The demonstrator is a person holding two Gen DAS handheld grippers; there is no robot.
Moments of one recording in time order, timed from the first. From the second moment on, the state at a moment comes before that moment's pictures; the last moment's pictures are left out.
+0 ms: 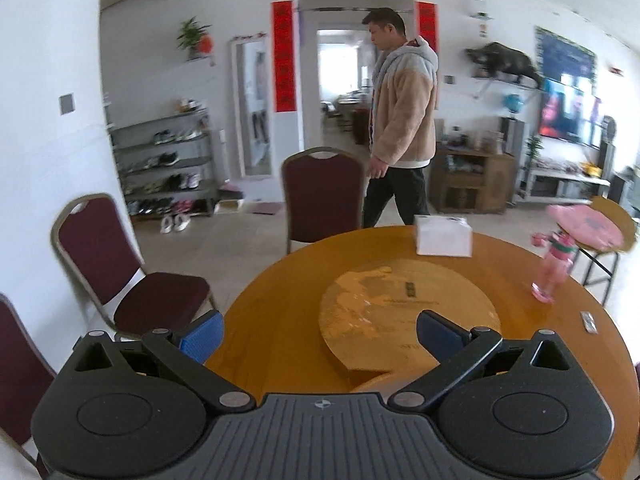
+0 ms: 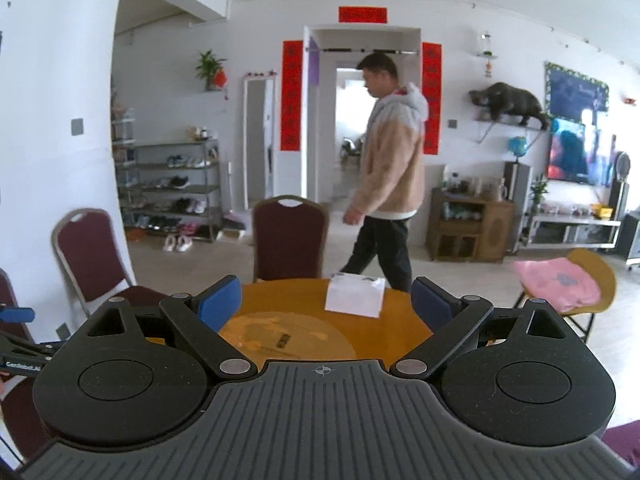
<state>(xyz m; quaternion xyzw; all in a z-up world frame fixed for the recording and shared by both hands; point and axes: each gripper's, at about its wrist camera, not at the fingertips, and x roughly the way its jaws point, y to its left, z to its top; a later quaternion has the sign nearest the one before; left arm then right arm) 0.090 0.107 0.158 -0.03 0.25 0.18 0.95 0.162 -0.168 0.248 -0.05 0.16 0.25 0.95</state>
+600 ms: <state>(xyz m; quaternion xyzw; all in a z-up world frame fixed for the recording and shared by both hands) 0.209 0.103 0.030 0.00 0.47 0.15 0.87 0.333 -0.118 0.034 -0.03 0.42 0.27 0.86</state>
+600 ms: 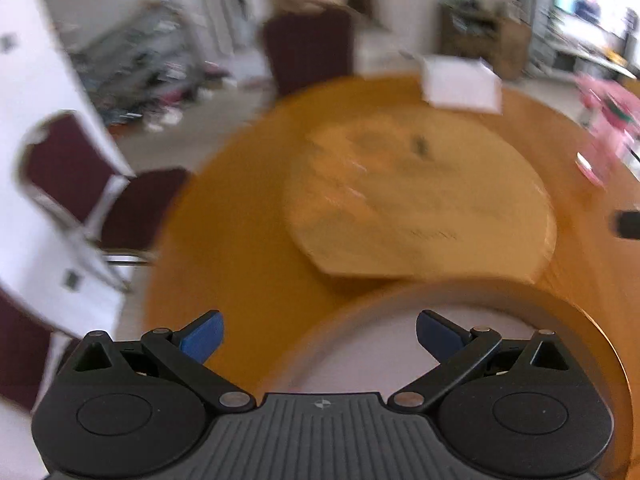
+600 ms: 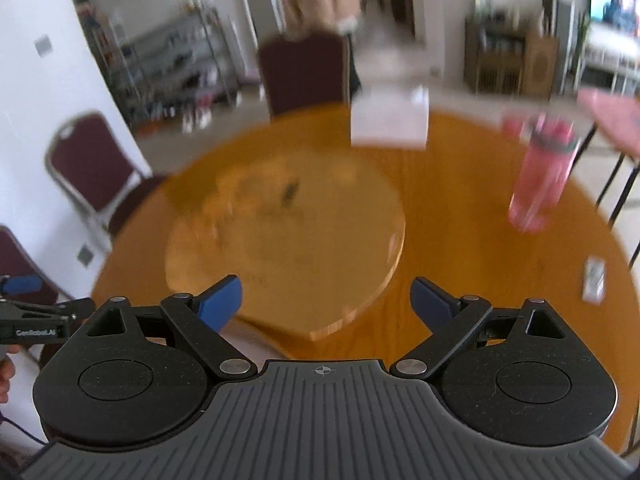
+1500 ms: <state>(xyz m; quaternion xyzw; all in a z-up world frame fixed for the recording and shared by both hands) 0.386 0.235 -0.064 -0.18 0.48 0.16 0.84 0.522 -0.086 -0.125 0.07 0.49 0.22 0.84</state>
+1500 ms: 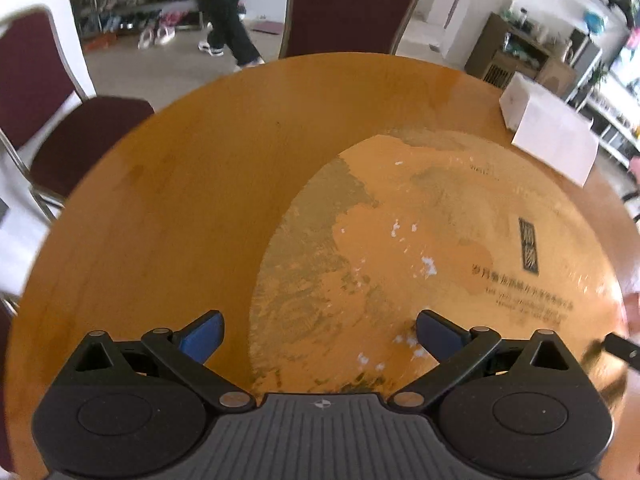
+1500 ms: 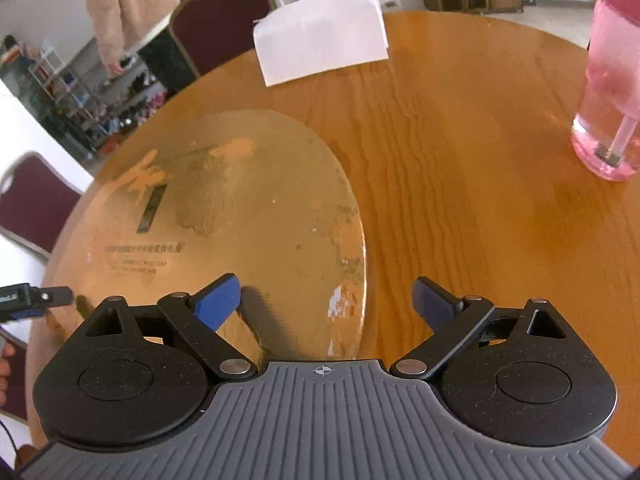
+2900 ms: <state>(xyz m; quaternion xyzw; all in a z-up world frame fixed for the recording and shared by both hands) 0.336 0.174 0.084 -0.18 0.32 0.10 0.92 0.472 -0.131 0.020 0.12 0.38 0.24 0.89</state>
